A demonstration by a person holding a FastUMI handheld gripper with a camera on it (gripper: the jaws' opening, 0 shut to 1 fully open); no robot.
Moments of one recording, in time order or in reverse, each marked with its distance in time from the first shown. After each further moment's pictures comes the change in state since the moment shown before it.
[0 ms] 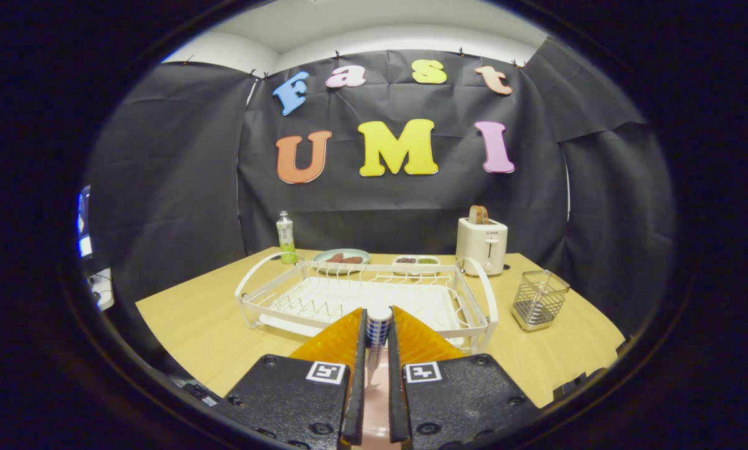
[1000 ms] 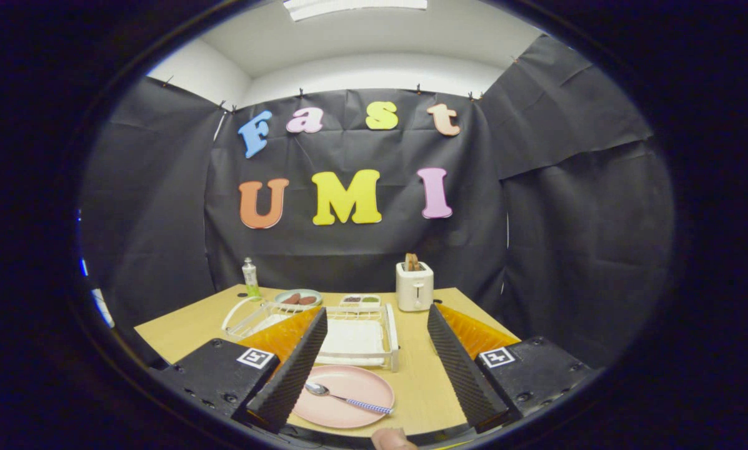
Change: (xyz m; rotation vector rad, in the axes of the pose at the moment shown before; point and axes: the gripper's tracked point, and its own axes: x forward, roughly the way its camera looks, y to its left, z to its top) arm -0.168 -0.076 0.090 0.049 -0.207 -0.178
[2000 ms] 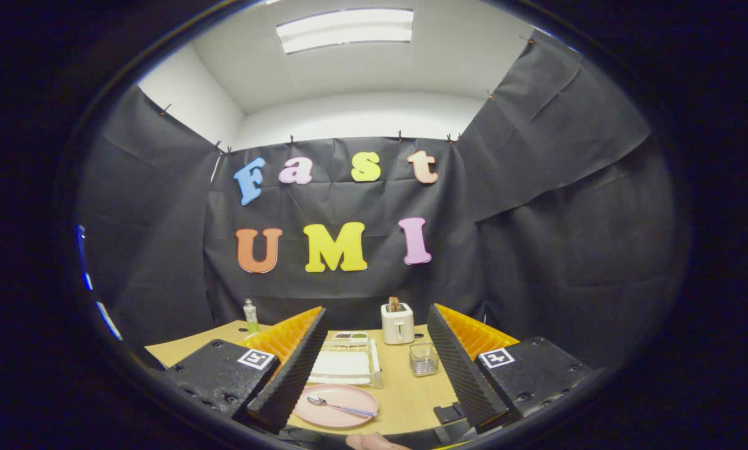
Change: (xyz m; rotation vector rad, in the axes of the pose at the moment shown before) arm -0.090 -0.023 0.051 0.021 -0.169 -0.045
